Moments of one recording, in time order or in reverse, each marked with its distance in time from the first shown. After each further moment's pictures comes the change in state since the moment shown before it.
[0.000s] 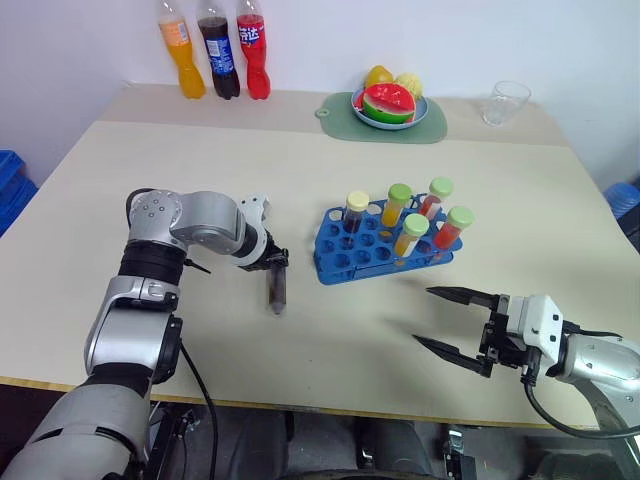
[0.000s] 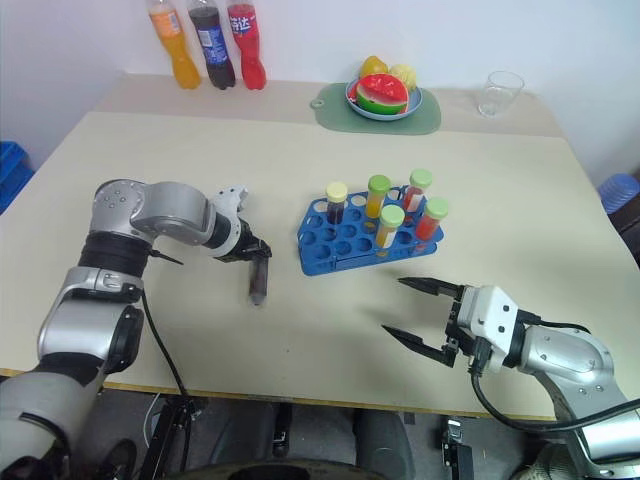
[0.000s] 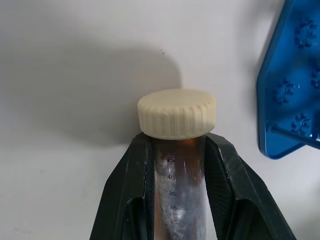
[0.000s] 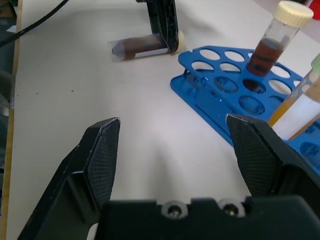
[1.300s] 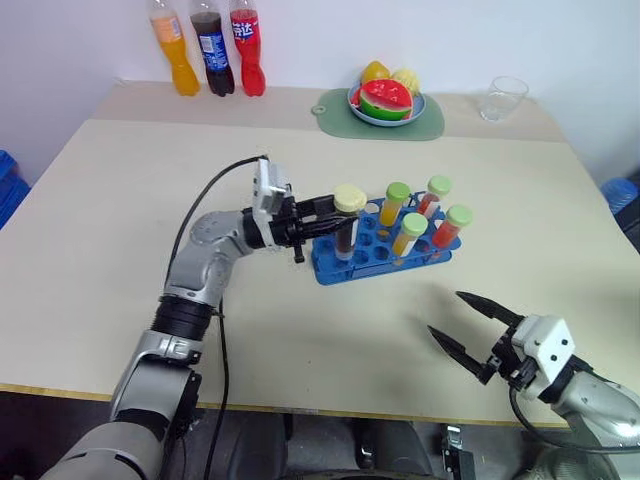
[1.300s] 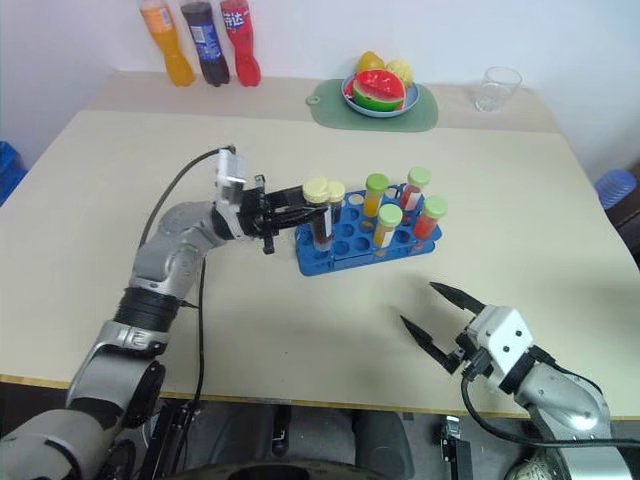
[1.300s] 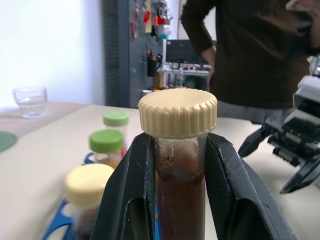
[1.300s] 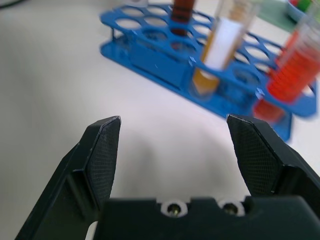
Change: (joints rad) left arm 0.270 -0.140 -0.108 -0.300 1.449 -1.379 -2.384; right arm 0.215 0.193 -0.064 -0.033 -0.114 -0.046 -0.258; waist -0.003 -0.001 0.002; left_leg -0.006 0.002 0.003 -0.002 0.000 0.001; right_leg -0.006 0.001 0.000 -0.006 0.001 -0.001
